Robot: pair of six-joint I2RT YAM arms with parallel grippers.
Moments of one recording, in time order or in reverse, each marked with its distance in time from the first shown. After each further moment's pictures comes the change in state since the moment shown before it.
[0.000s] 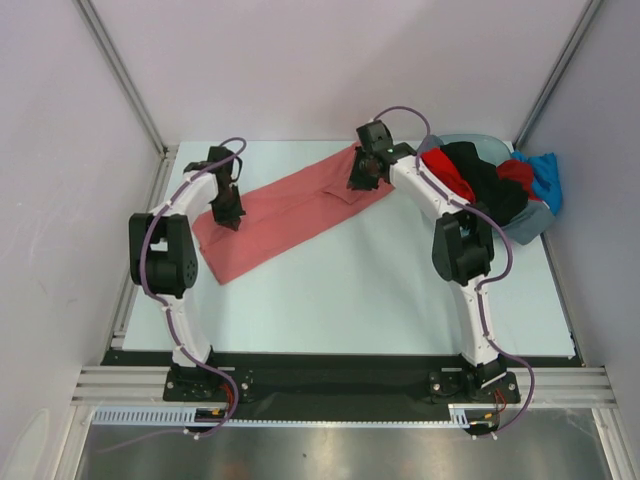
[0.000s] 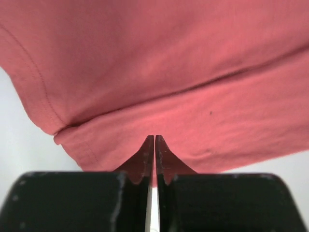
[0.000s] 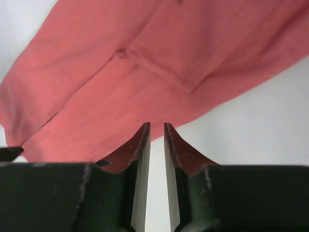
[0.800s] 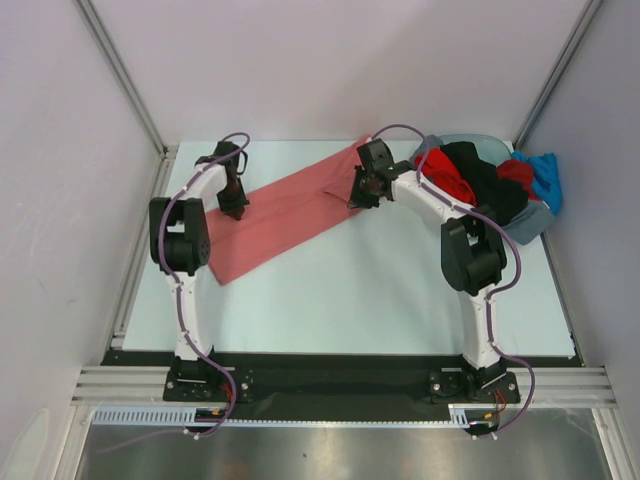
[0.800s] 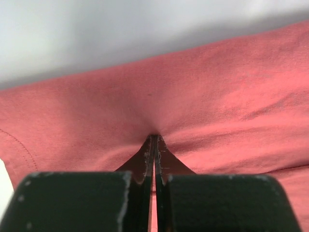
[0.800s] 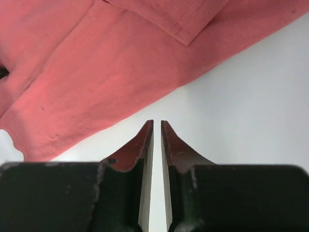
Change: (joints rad) left arm 0.017 0.293 0.269 0.034 -0.068 -0.051; right arm 0.036 -0.135 -0.288 0.114 -0.040 -0.006
